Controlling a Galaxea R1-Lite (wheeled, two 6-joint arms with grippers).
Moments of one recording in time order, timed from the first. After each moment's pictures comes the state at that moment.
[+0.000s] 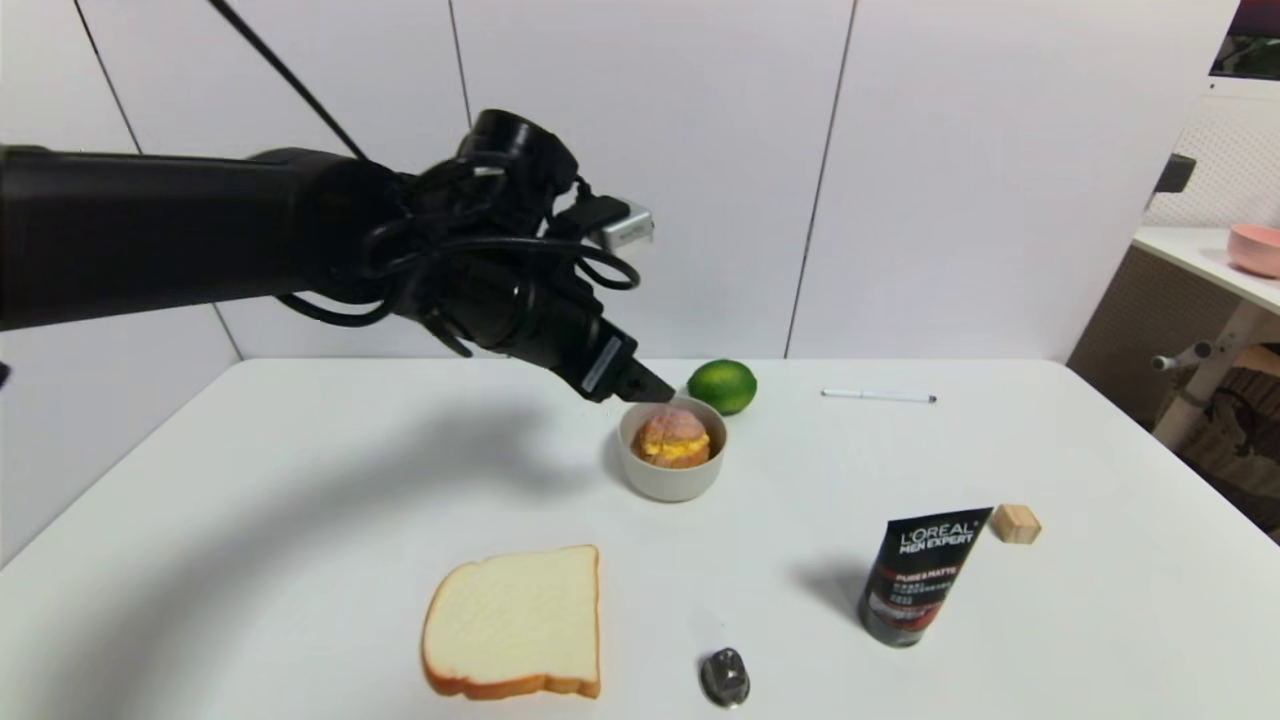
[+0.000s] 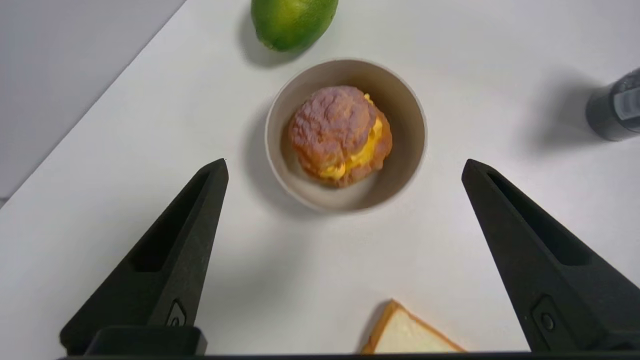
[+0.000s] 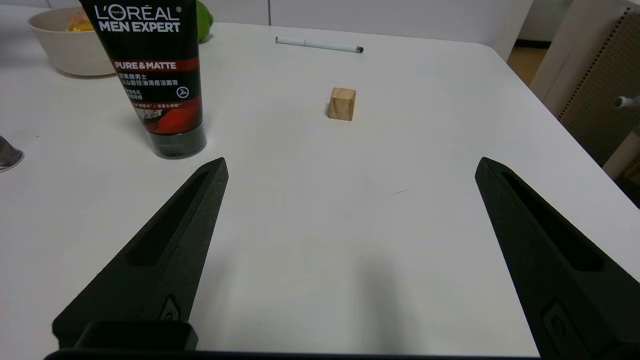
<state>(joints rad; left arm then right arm) -0.59 1.95 -1.75 0.47 -0.19 0.28 0.00 0.00 0.00 0.00 0.04 -0.07</state>
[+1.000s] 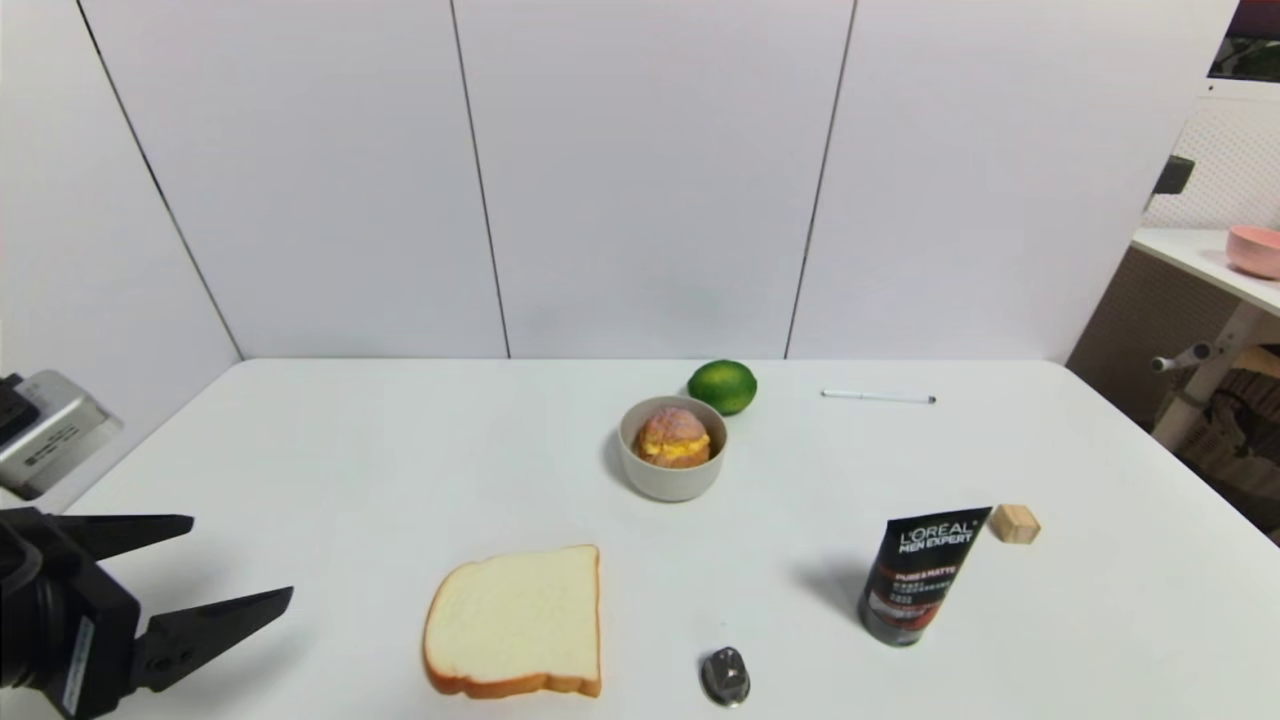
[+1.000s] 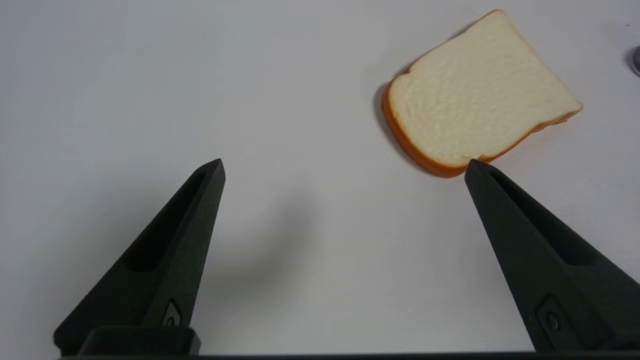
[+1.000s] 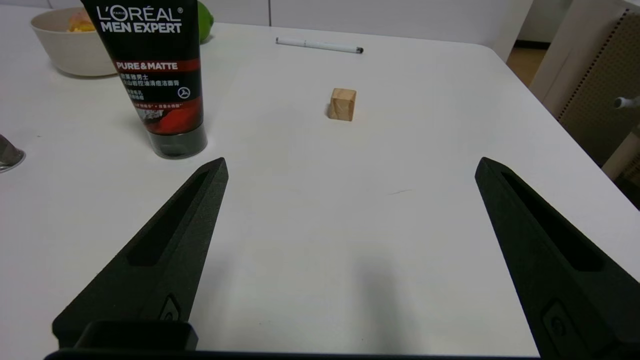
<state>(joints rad) -0.18 0.99 -0.68 0.29 -0.19 0.23 0.00 0.00 0.00 0.00 0.04 -0.07</state>
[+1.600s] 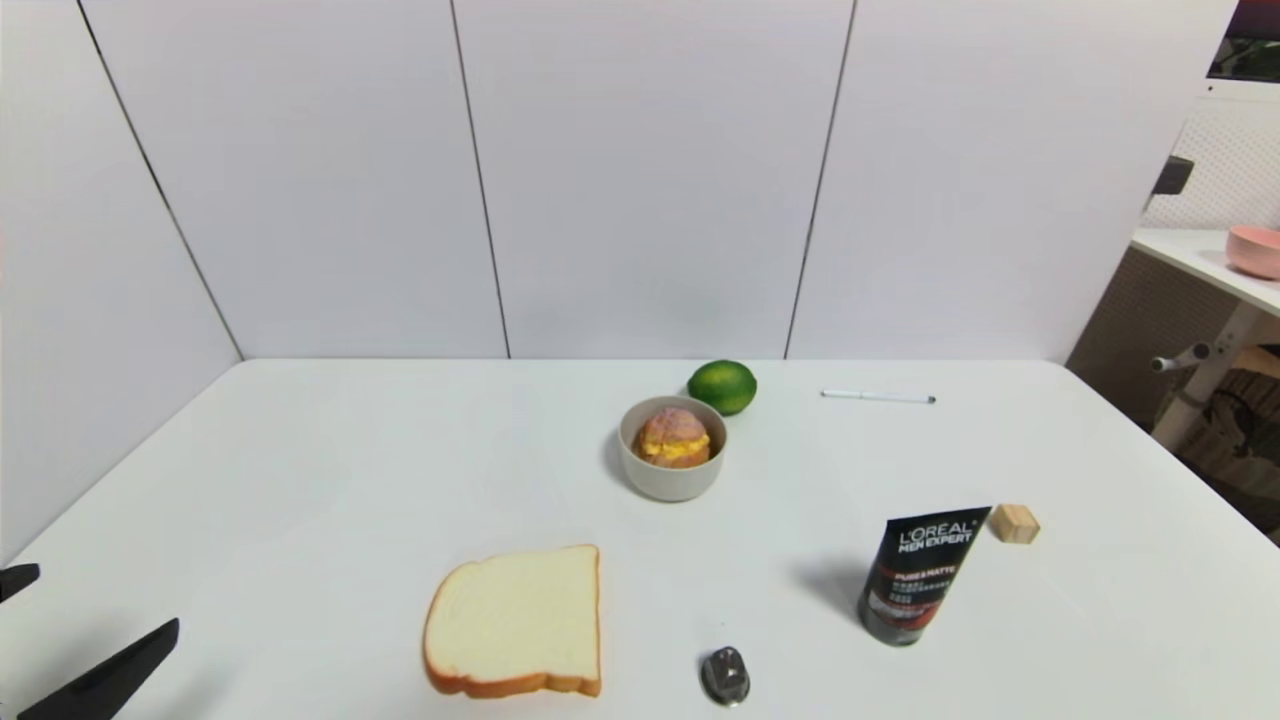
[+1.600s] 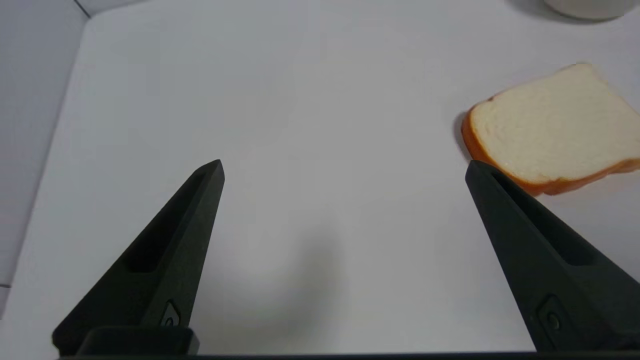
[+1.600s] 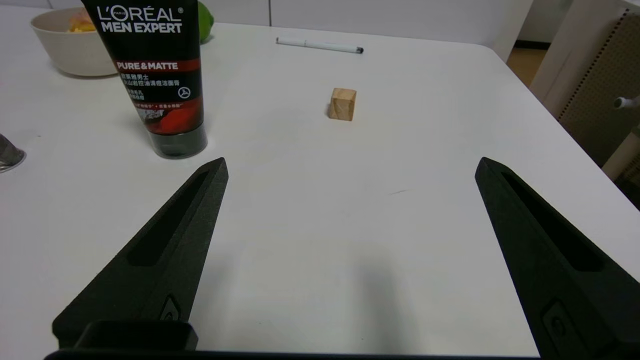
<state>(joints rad) 0.04 0.65 -0.38 0.03 -0.19 0.23 0.00 0.00 0.00 0.00 0.04 -0.07</state>
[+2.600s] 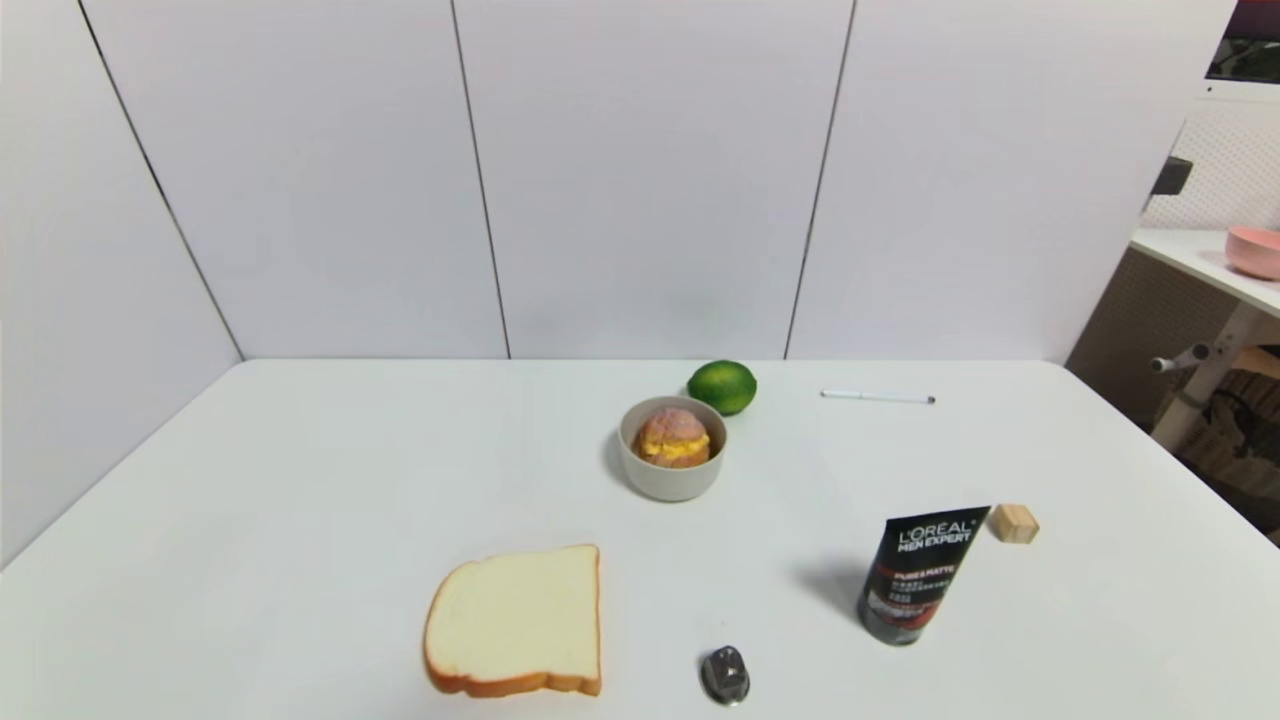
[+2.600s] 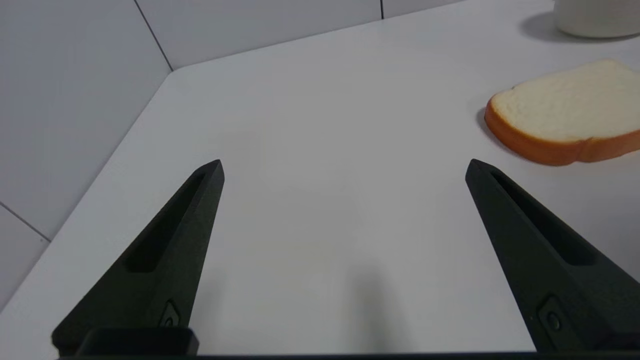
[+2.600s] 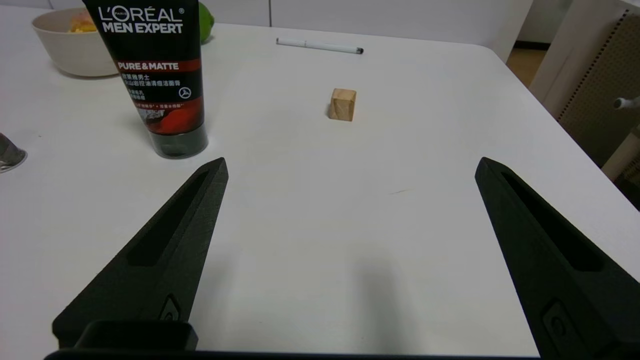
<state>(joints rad) 0.00 0.04 -0.02 -0.01 -0.07 0.23 0.00 0.00 0.00 0.00 0.04 -0.07</state>
